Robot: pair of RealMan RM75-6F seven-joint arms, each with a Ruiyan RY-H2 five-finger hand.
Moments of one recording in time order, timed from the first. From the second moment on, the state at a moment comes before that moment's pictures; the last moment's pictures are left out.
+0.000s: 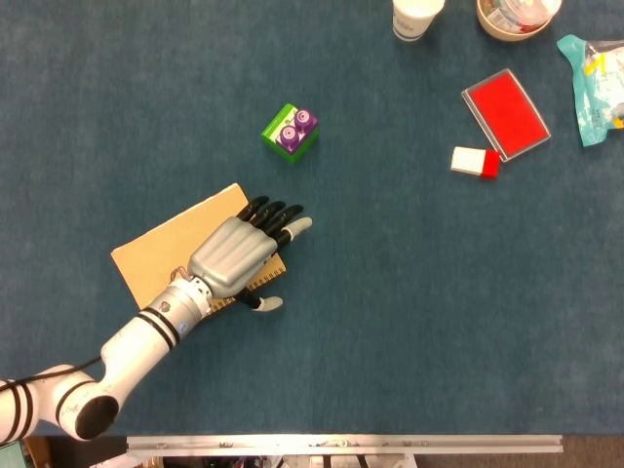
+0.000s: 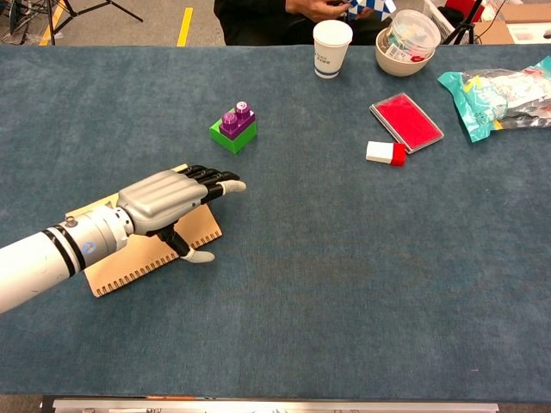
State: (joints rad) left arm -0.62 -1.57 -0.02 -1.58 1.32 0.85 0.38; right arm 0.01 -1.10 0.09 -1.49 -1.46 1.51 0.42
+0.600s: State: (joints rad) left arm -0.64 -1.65 -0.03 -1.48 1.22 0.86 0.44; right arm -0.01 -1.10 0.09 -1.48 -1.46 1.52 0.43
